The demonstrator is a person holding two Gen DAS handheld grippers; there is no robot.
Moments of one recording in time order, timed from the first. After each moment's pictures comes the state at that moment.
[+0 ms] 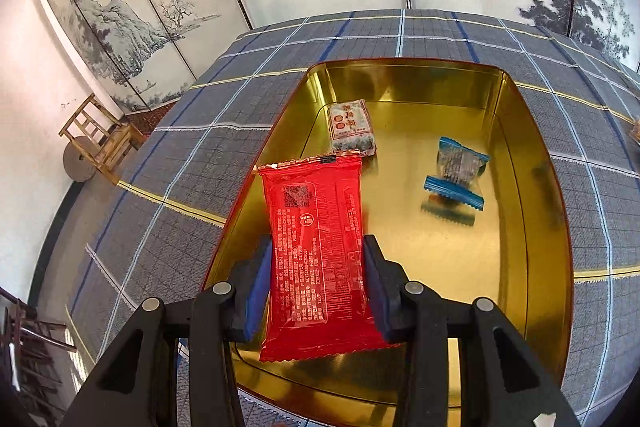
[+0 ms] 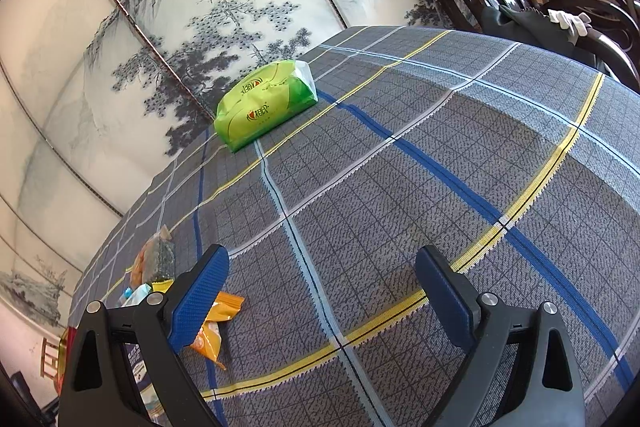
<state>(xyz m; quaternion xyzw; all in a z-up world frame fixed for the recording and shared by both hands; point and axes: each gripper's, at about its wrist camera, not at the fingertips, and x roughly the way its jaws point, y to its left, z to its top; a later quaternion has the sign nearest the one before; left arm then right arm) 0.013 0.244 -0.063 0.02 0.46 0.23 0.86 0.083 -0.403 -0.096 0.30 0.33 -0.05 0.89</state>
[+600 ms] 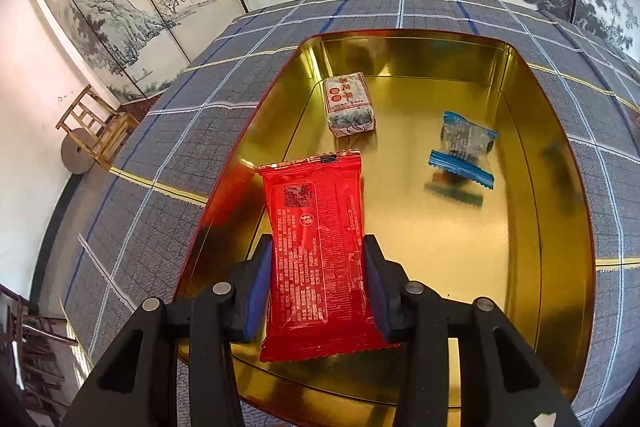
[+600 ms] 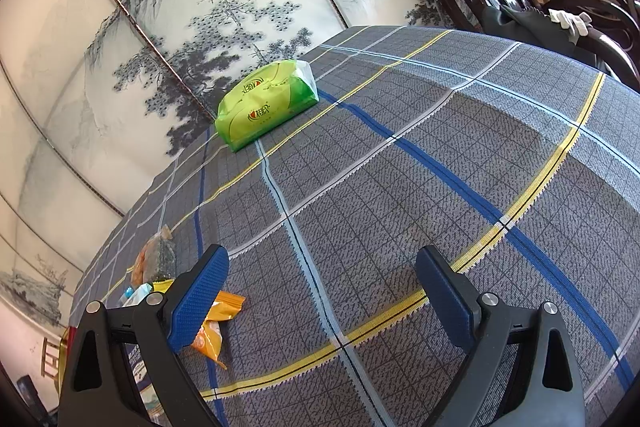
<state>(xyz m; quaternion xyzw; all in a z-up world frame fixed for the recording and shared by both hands) 0.015 0.246 -0.078 0.01 0.48 0.23 0.85 0.083 -0.403 -0.096 0.30 0.34 -0.05 0.89</state>
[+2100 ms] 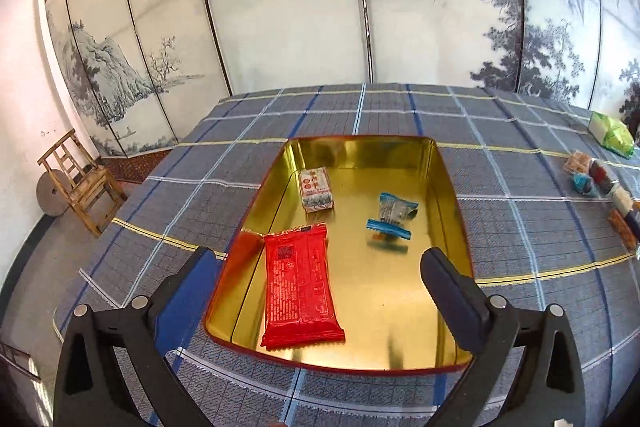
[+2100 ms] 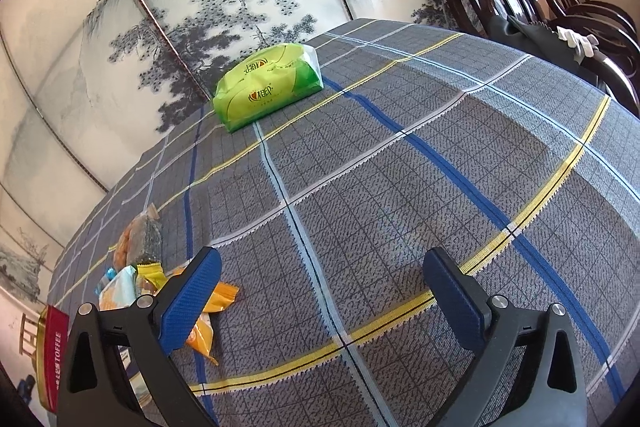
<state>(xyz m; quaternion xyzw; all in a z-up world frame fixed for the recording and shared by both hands) -0.047 0.216 -0.012 0.01 0.33 0.16 0.93 0.097 -0.380 -0.093 0.24 0.37 -0.06 0.89</state>
